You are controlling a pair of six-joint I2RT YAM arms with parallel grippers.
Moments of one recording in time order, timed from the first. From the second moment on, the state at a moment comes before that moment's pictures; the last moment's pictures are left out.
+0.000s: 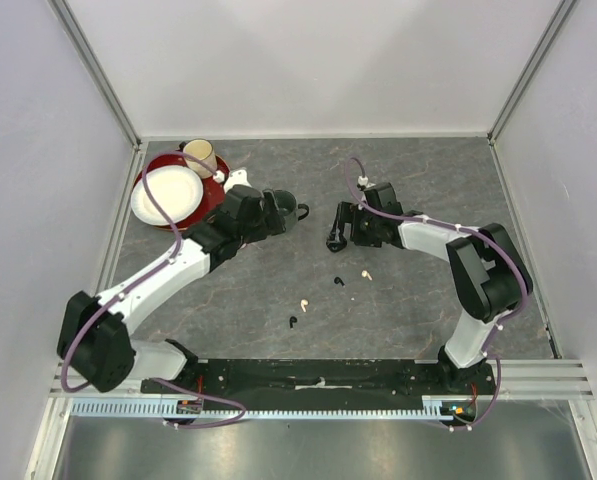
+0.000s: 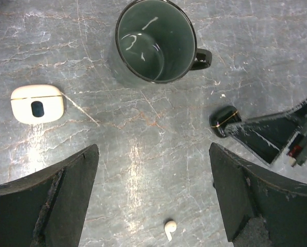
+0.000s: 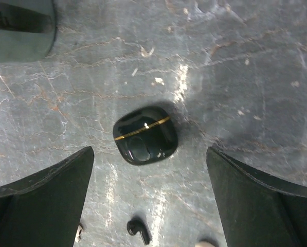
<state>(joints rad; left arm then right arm) -0.58 1.36 1.00 -0.34 -0.28 -0.67 0.42 1.77 0.99 -0.08 -0.22 0.51</state>
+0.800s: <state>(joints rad) -0.59 1.23 0.95 -0.34 -0.28 -0.67 0.52 1.77 0.94 0.03 -0.26 0.48</state>
